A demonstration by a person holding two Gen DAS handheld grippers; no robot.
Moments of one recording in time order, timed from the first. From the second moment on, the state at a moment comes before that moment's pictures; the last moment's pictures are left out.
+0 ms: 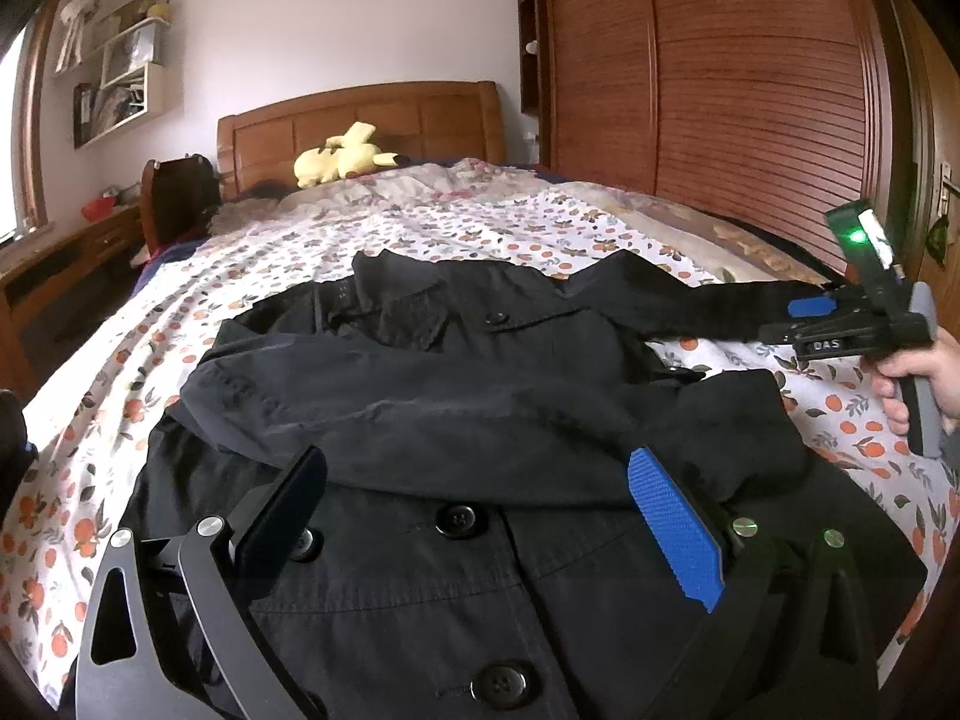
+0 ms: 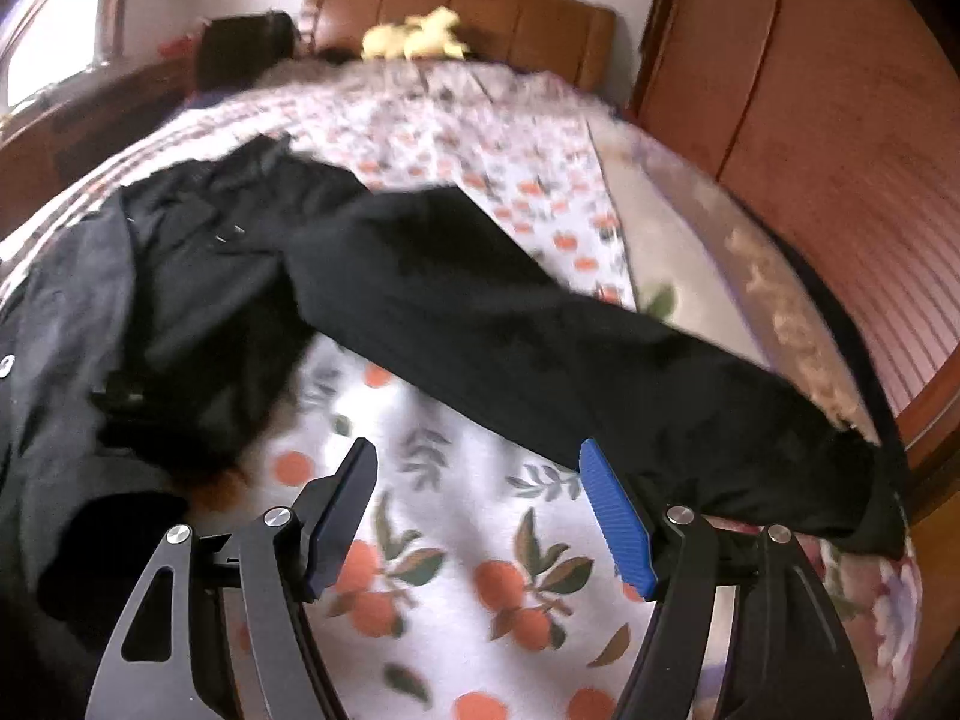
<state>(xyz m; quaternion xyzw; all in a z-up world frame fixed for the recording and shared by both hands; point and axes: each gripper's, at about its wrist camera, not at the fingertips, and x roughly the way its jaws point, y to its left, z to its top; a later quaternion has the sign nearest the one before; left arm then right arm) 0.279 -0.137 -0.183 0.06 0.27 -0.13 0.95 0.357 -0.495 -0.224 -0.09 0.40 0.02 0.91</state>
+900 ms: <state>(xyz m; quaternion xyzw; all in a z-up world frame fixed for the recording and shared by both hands) 0.258 -0.115 -0.158 0.03 0.25 -0.14 0.96 0.385 -0.482 -0.156 -0.11 0.29 -0.05 0.95</state>
